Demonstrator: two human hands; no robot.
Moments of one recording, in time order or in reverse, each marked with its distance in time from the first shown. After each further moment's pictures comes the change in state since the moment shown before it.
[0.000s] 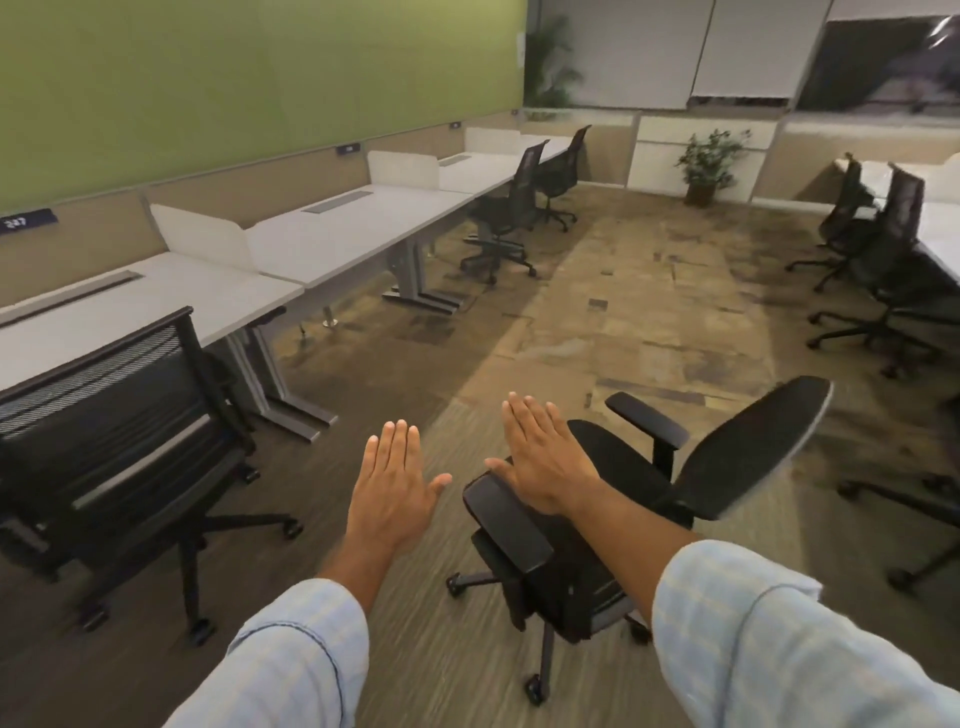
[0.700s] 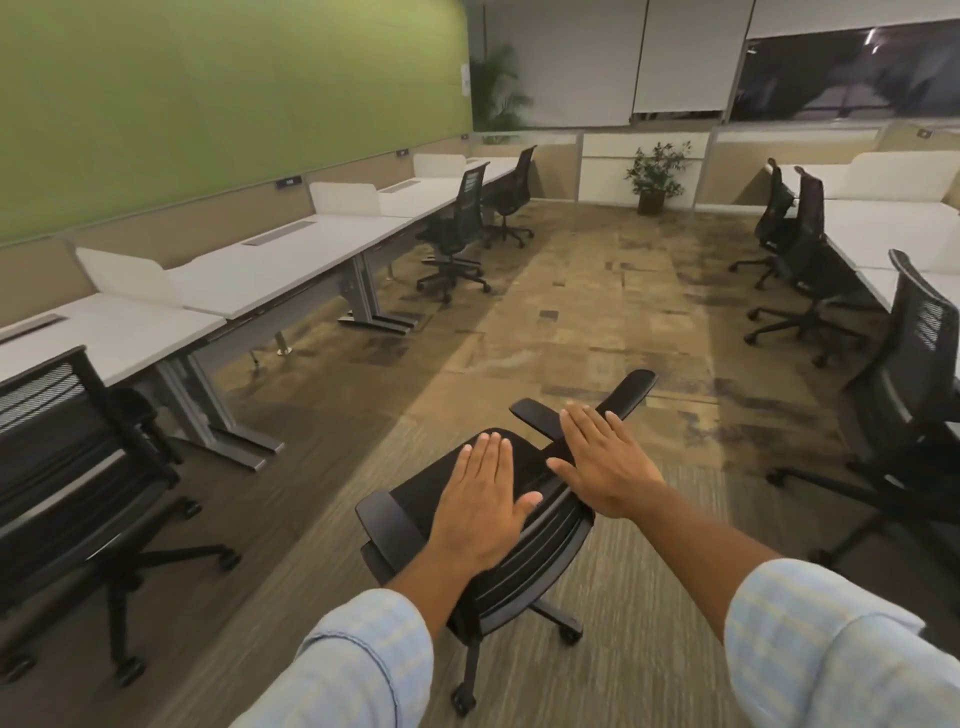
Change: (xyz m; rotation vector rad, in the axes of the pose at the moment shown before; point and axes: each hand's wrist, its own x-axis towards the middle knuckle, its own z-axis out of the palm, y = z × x) left_hand 0.013 0.360 -0.002 -0.064 -0.012 0.284; right_hand -0.195 0.287 -0.016 -0.017 0.041 0.161
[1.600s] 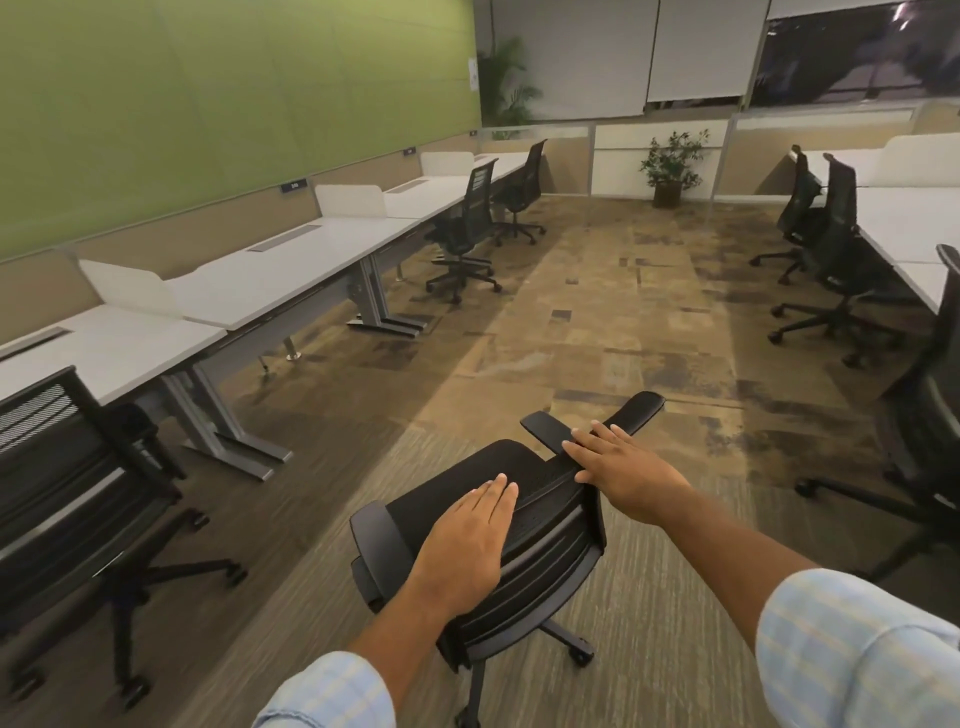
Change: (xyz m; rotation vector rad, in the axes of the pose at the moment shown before) left_hand 0.028 -0.034 0.025 -0.112 0.037 0.161; right_hand 0.069 0.068 0.027 0.057 -0.078 -0.165
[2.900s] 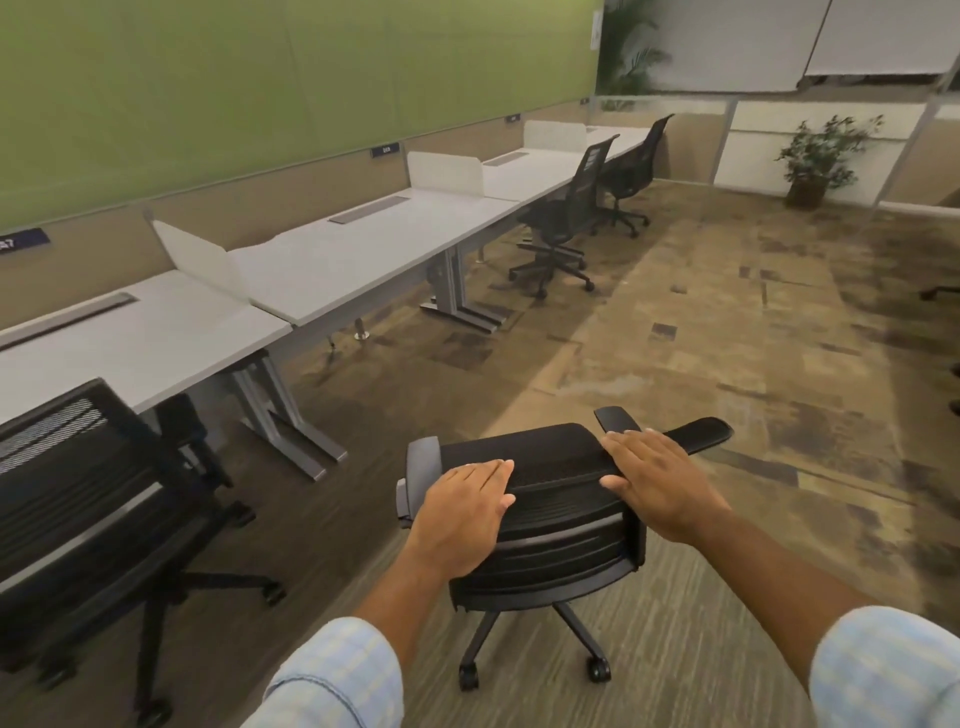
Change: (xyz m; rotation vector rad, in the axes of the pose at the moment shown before) left_hand 0.181 -0.367 0.014 0.040 0.075 -0.226; right_hand 0.397 0.005 0.022 0.011 0.166 -0.140
